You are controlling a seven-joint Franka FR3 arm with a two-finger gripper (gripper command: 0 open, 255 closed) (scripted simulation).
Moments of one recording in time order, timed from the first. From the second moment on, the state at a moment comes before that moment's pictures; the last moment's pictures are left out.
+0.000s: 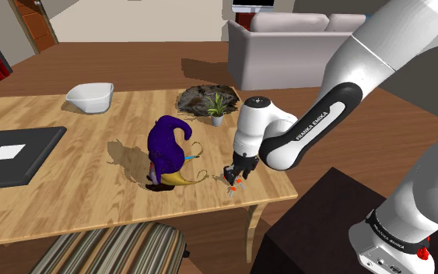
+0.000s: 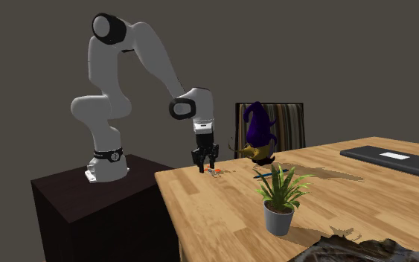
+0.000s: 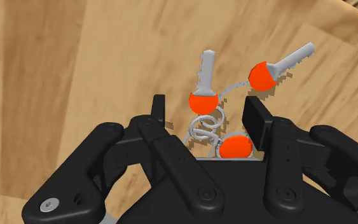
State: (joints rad) arm 0.08 0.14 0.35 -2.52 -0.15 2.72 0.72
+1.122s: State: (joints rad) arm 0.07 -0.01 0.38 -2.51 -0.02 2.57 0.62
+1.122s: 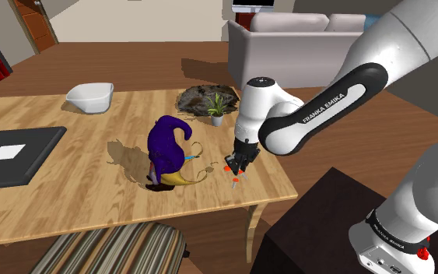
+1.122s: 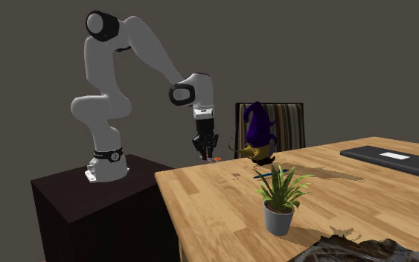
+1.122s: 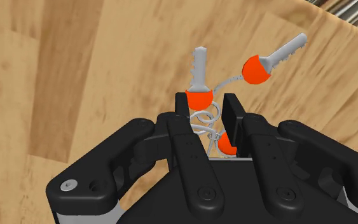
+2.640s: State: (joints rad) arm 0.03 0.18 0.32 -2.06 -0.08 2.30 0.54
